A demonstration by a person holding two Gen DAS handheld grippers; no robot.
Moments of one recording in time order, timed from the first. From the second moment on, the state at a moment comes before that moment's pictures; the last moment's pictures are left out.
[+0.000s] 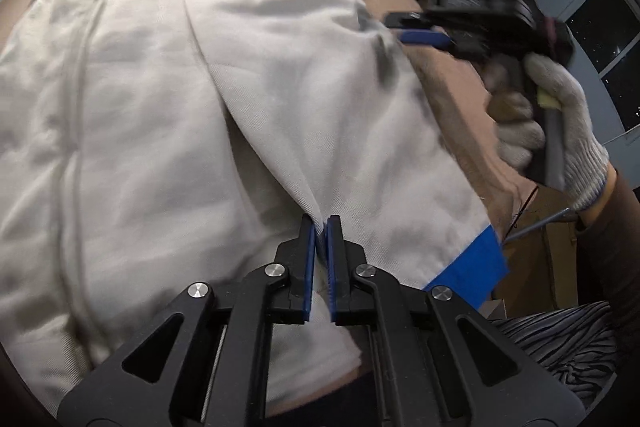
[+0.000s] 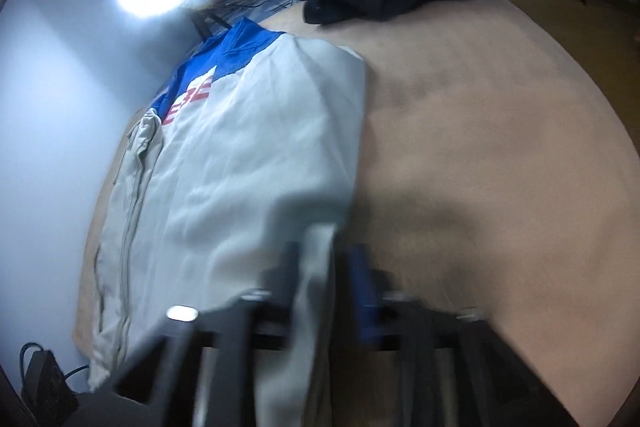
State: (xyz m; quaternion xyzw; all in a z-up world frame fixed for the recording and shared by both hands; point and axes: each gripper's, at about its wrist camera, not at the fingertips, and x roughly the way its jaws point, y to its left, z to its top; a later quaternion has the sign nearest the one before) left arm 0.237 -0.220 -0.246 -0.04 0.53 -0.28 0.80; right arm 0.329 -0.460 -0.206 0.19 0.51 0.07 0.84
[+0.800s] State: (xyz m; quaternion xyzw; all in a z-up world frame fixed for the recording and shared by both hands) left arm 0.213 -0.260 -0.256 -0.02 0.51 -0.33 0.79; right arm 0.179 -0.440 -0.236 0.25 0.55 0.14 0.78
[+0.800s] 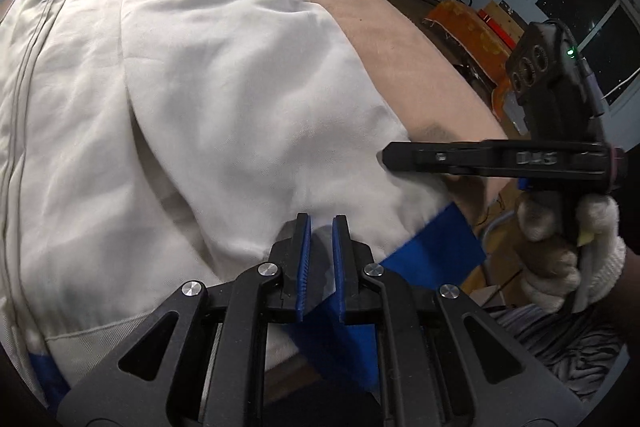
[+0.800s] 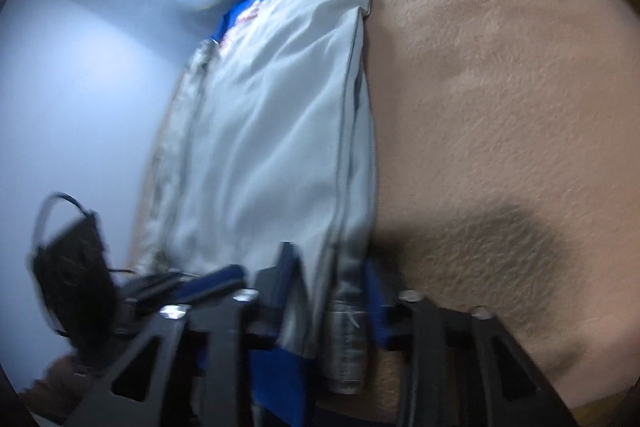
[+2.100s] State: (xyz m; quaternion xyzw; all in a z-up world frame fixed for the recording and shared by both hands) left arm 0.240 0.052 -0.120 -0.22 0.37 -0.14 0.89; right arm 0.227 -0.137 -0.190 -0.18 0.54 0.25 0.79
